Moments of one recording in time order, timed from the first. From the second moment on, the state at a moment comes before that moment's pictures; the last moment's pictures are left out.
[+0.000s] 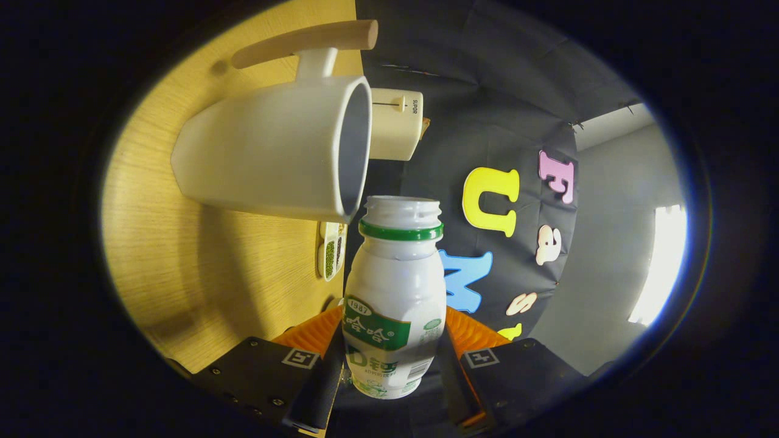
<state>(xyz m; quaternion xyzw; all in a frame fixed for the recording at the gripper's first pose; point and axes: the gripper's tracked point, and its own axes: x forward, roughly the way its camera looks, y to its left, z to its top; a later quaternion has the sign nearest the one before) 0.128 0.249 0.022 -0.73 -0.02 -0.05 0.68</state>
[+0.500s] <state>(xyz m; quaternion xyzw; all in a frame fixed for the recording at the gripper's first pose) 0.127 0.251 0.024 -0.75 -0.02 -0.06 0.66</state>
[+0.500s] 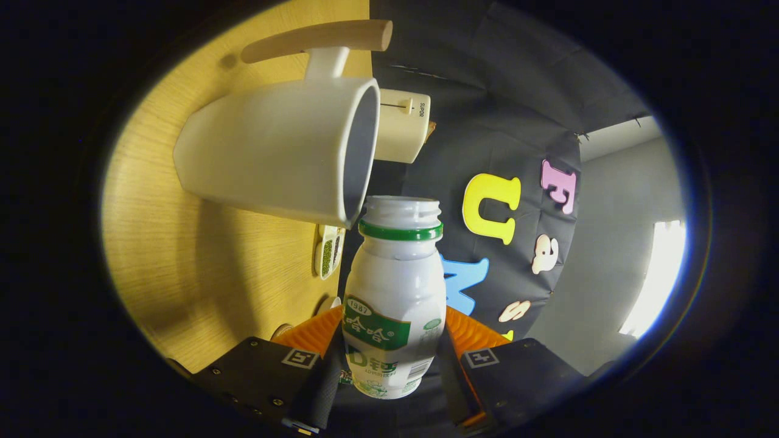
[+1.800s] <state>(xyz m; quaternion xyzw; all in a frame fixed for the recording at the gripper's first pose) 0.124 0.251 0.032 -0.78 -0.01 -0.06 0.62</state>
